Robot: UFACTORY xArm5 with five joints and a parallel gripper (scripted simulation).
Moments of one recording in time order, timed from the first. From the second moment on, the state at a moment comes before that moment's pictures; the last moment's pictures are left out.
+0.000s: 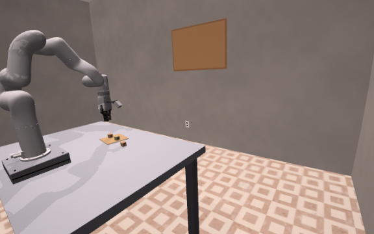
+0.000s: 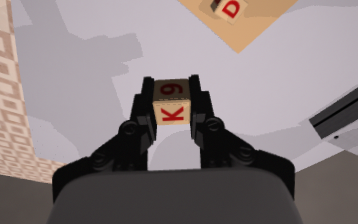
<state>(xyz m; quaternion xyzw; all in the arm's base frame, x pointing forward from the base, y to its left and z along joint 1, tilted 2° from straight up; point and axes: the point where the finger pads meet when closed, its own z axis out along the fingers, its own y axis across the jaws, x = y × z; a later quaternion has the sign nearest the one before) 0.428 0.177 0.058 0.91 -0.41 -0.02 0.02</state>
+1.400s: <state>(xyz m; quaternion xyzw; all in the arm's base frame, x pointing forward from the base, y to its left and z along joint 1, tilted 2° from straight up) 0.409 0.066 0.033 0.76 -0.65 -0.02 0.02</state>
